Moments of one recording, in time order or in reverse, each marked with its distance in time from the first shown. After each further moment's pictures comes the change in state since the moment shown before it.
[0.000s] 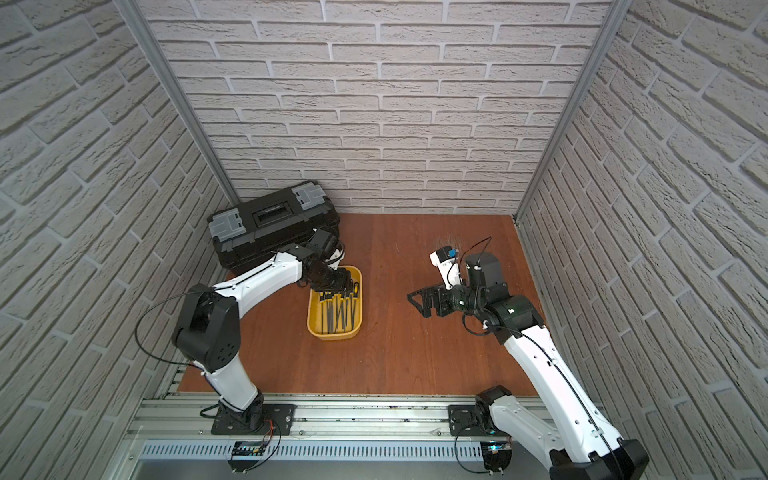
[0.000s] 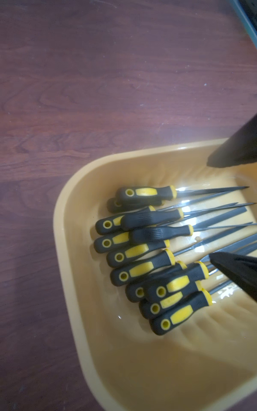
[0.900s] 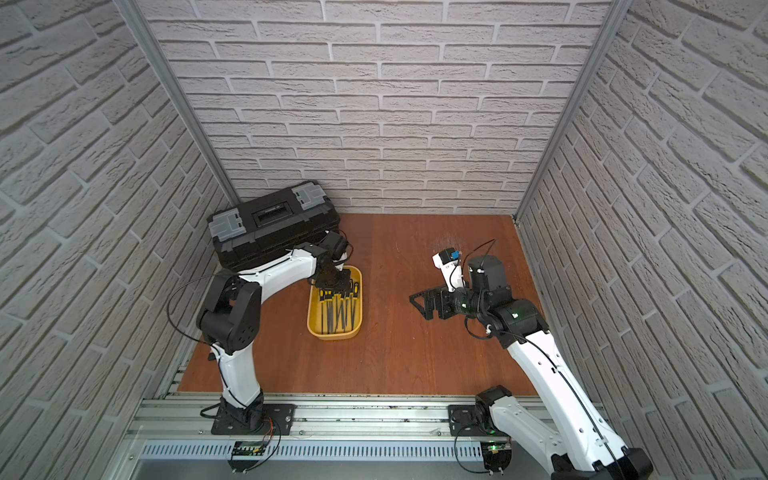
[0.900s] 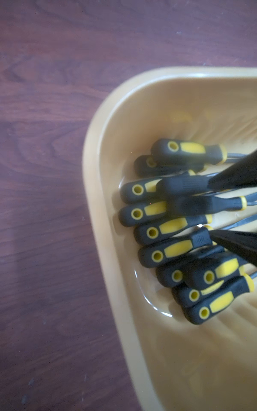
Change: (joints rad) left arm -0.012 0.153 0.070 -0.011 -0.138 0.006; right arm 0.000 -0.025 0.000 -0.027 0.020 0.011
